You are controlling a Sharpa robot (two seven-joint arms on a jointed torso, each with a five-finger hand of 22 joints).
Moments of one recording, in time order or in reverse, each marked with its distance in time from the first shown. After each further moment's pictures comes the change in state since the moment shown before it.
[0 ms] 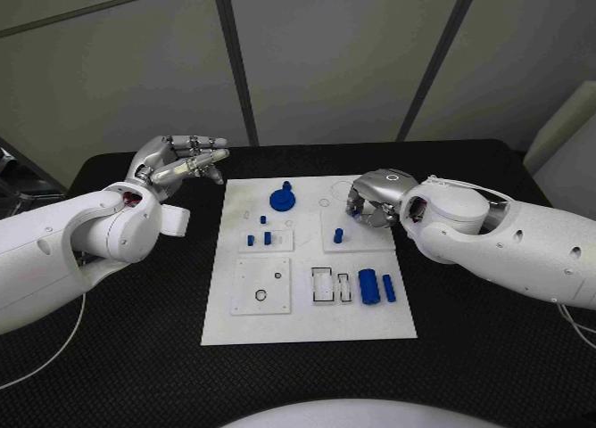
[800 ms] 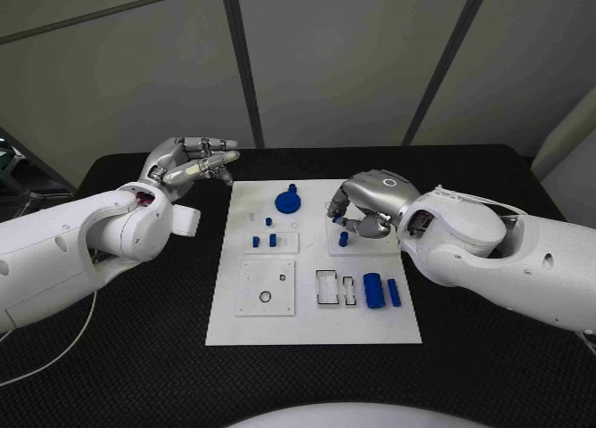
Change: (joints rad) left arm -0.001 0.018 0.000 -0.009 0.001 0.000 -0.001; left_hand -0.004 0.004 -0.003 -0.003 0.000 0.000 0.000 0.000 0.000 -0.011 0.003 0.000 -0.002 -0.004 0.004 0.000 -0.004 0.000 -0.004 0.004 -0.004 -0.003; right arm 0.001 -0.035 0.003 0.218 0.004 -0.117 -0.014; right_hand -0.015 -0.004 0.021 -0.021 0.007 0.001 0.001 0.000 0.001 0.005 0.002 -0.012 0.001 0.000 0.000 0.007 0.000 0.000 0.003 -0.004 0.012 0.018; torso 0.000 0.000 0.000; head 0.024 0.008
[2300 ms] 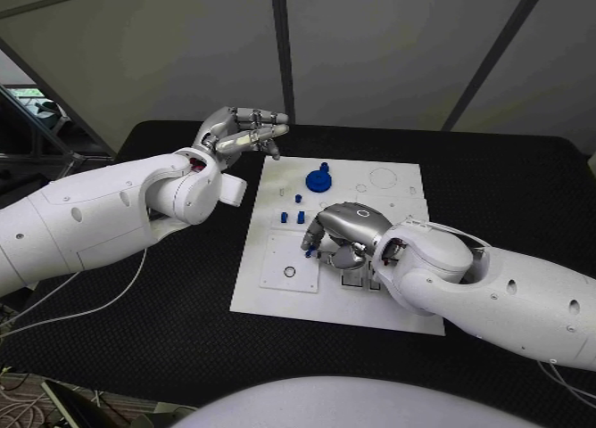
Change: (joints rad) left arm 0.000 0.049 0.000 -0.016 0.001 0.003 -0.004; left_hand 0.000 0.000 -0.003 -0.003 0.000 -0.004 0.004 0.000 -0.001 -0.018 0.003 0.004 -0.001 -0.007 0.000 -0.004 -0.006 0.000 -0.004 0.004 -0.004 -0.003; right arm -0.113 0.200 -0.039 -0.077 0.098 0.035 0.078; right_hand -0.012 -0.004 0.011 -0.011 -0.001 0.000 0.000 -0.005 -0.002 0.007 -0.007 -0.015 -0.002 0.000 0.000 0.000 0.000 0.000 0.000 0.000 0.000 -0.001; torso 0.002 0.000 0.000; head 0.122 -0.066
